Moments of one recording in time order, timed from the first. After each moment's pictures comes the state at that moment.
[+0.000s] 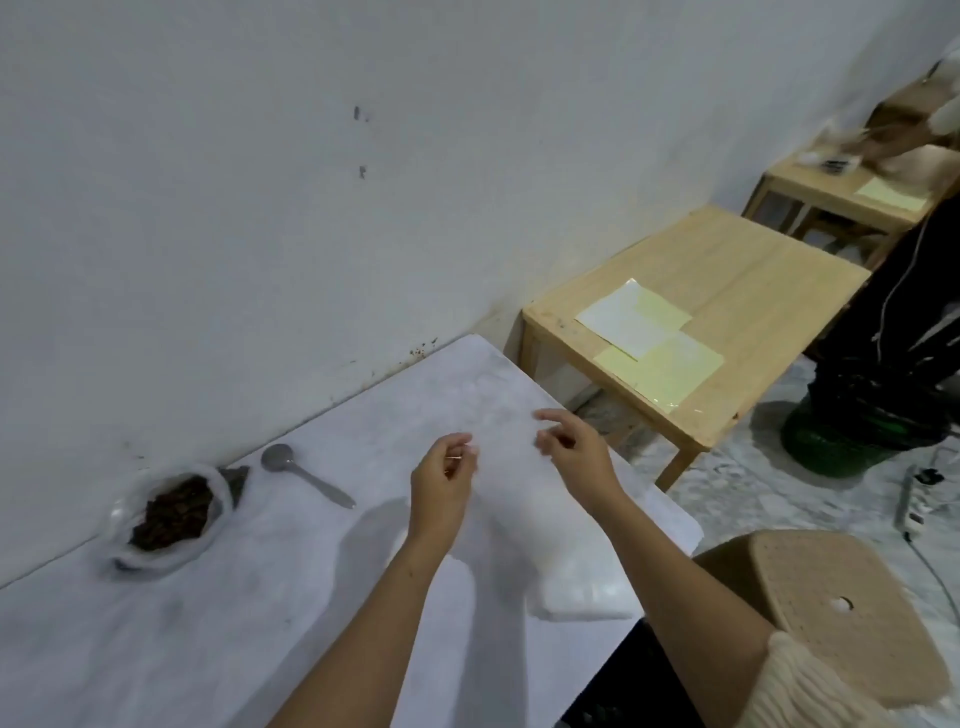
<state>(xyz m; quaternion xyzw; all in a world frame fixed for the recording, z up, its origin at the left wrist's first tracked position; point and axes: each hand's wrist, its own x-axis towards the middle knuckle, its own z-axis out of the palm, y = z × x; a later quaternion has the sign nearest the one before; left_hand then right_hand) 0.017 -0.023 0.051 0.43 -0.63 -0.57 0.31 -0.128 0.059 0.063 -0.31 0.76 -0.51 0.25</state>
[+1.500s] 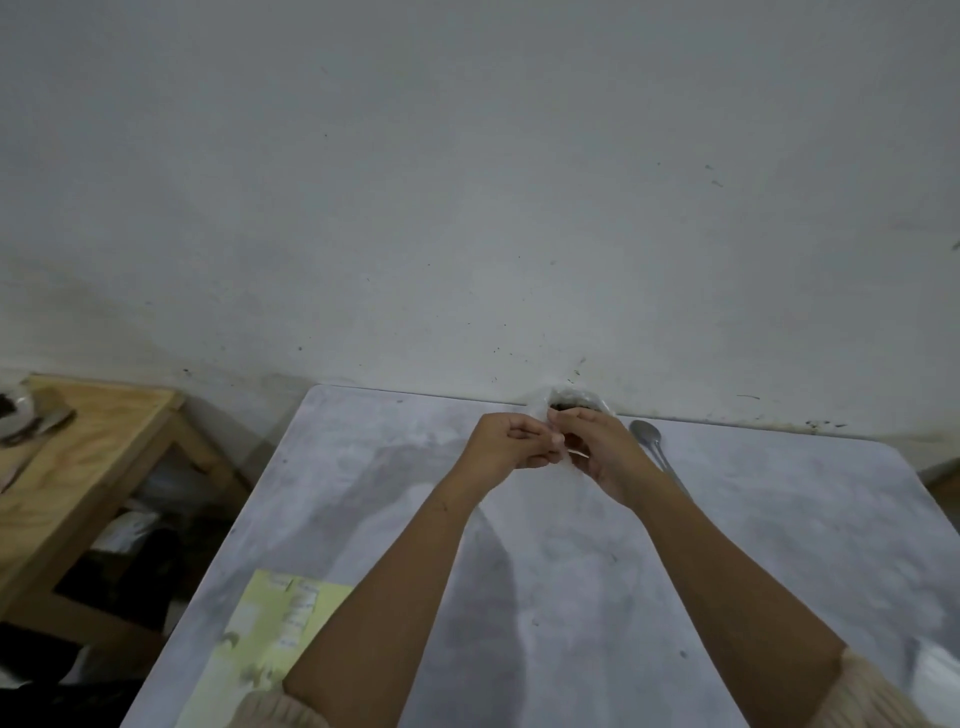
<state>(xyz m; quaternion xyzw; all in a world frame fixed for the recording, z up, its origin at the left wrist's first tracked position) 0.363 -0.072 0.117 0.49 -0.47 -0.60 0.42 0.215 -0.090 0.123 -0.42 0.48 -0.37 0.68</state>
